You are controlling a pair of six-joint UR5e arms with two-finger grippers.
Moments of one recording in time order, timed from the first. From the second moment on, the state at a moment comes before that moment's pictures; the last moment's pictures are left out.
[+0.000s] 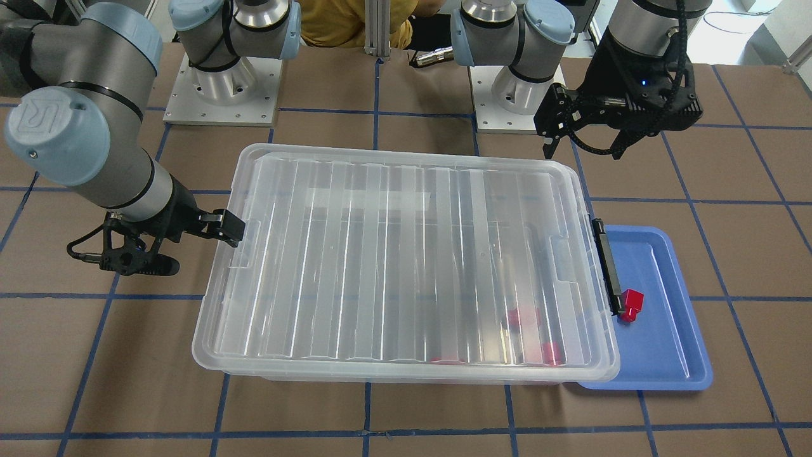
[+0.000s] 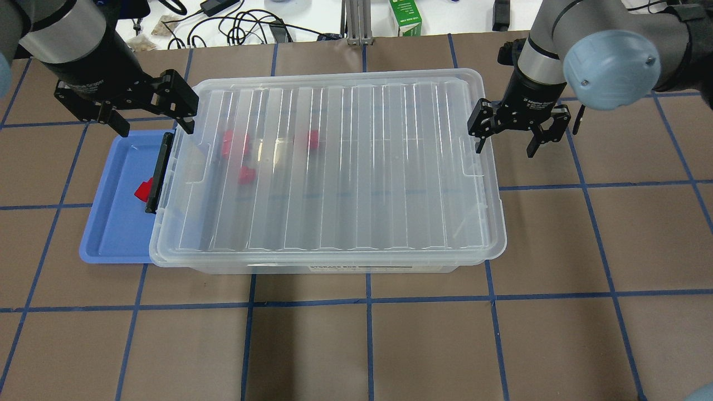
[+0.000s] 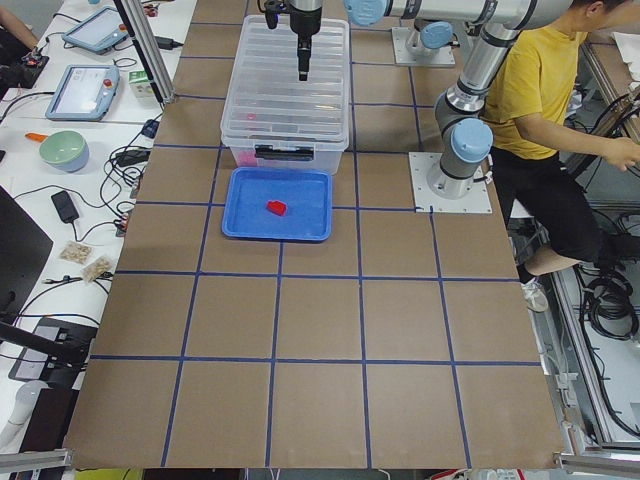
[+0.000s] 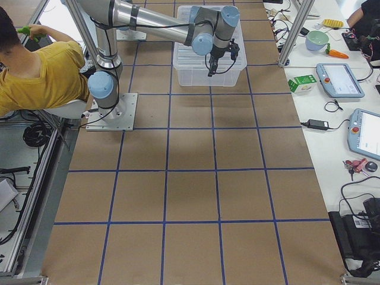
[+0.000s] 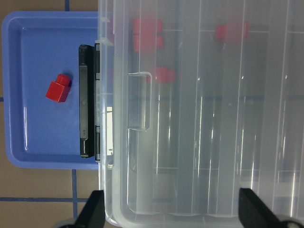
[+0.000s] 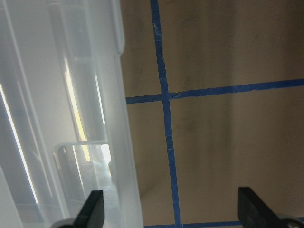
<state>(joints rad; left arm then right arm) -1.51 -1.52 -1.56 -1.58 1.58 0.06 1.52 -1.33 1.62 -1.68 -1.50 0.04</state>
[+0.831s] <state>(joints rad) -1.51 -1.52 -1.56 -1.58 1.58 0.06 1.48 -1.31 1.62 -1.68 -1.56 0.03</state>
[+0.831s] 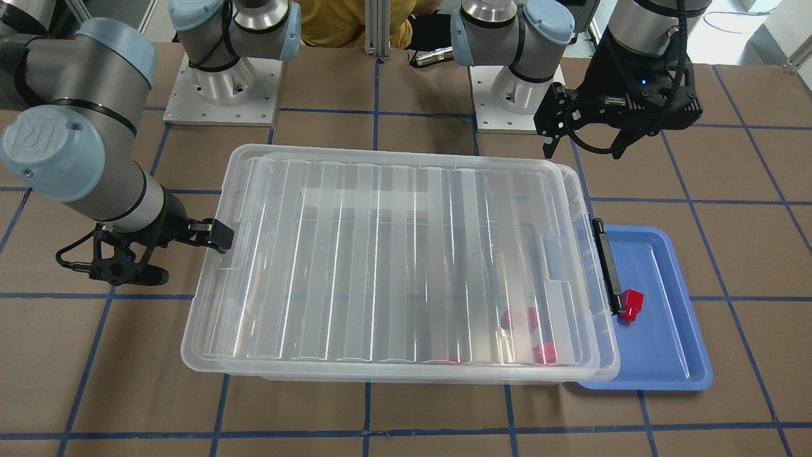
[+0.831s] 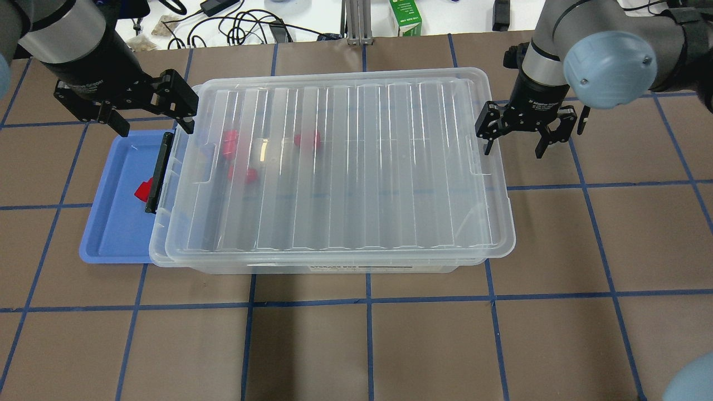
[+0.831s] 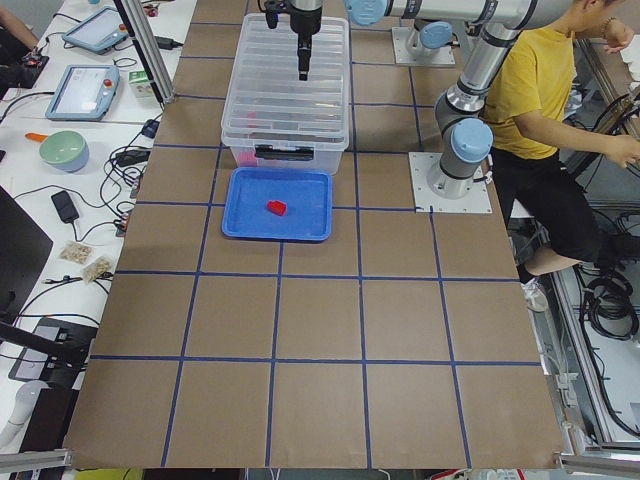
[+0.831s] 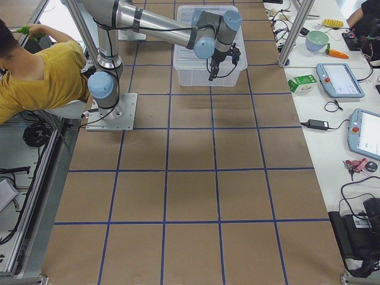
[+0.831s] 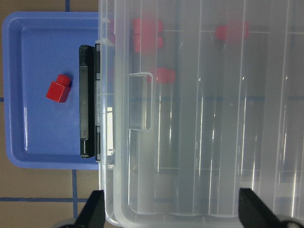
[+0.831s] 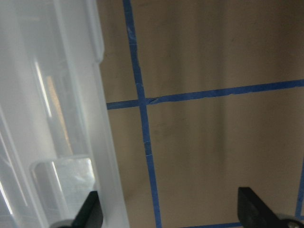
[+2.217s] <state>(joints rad) -1.51 -1.52 -1.56 -1.58 1.58 0.06 1.32 -1.31 1.60 -1.69 -1.66 -0.18</state>
